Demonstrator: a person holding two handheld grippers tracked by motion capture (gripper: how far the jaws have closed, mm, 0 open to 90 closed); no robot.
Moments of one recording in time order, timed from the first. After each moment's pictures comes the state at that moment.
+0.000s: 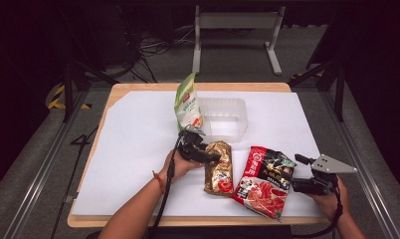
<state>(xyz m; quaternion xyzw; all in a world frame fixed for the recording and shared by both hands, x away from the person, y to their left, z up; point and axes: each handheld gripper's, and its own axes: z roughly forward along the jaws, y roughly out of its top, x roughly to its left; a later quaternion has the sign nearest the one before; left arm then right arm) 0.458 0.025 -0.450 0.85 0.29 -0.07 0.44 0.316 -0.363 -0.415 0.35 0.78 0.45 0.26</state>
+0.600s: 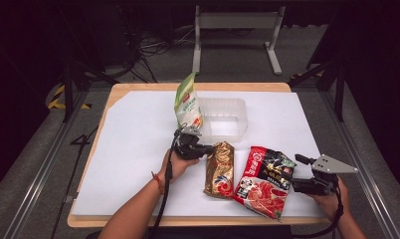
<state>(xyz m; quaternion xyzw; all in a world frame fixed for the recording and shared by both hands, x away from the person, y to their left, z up) 0.450 0.037 -0.439 0.84 0.27 -0.01 0.47 0.315 -0.364 -0.415 0.35 0.78 0.45 0.26</state>
